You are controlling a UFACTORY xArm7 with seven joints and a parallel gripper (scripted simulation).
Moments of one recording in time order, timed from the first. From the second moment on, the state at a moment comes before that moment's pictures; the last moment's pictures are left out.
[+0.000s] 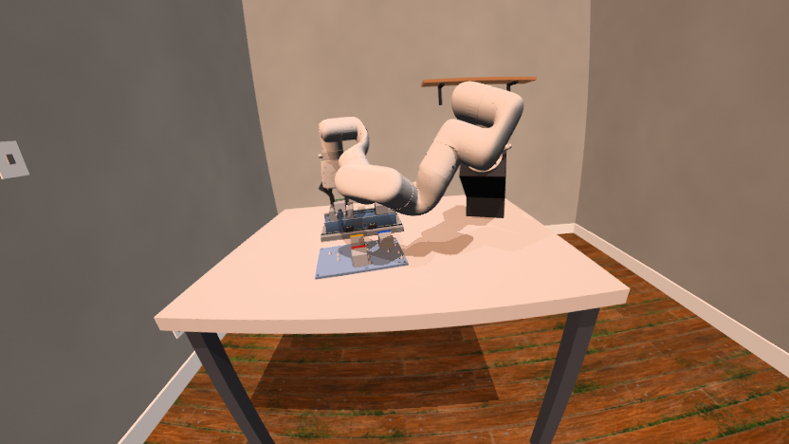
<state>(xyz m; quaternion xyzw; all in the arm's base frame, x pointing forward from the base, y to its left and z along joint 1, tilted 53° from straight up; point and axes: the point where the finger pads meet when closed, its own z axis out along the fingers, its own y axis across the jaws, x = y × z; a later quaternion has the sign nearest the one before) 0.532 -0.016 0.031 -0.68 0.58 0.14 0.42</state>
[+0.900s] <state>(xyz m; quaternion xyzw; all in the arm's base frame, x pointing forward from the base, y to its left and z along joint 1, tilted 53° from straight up) 0.533 -0.014 0.030 -0.68 0.58 0.14 0.42</state>
